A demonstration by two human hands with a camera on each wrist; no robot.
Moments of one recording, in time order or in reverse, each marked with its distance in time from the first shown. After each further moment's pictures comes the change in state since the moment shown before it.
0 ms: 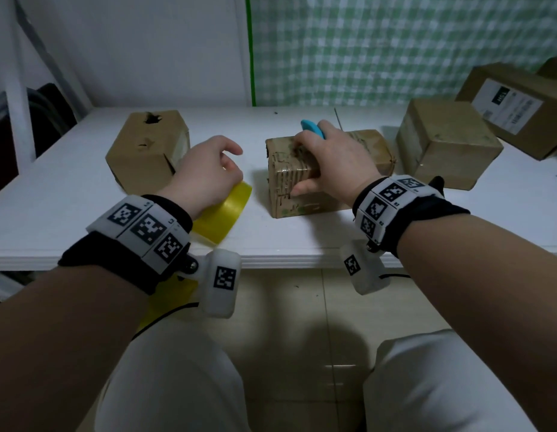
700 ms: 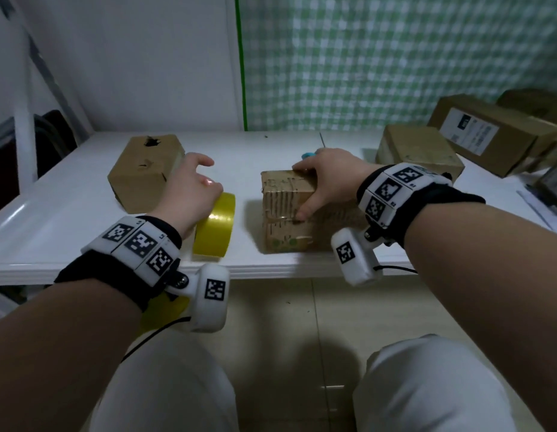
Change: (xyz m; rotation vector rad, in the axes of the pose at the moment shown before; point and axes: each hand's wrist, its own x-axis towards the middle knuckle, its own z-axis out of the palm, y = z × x) left_hand -0.014 -0.001 -0.006 -0.214 0.111 -0.116; right_hand -0.010 0.003 -0.046 0.014 -0.311 0.062
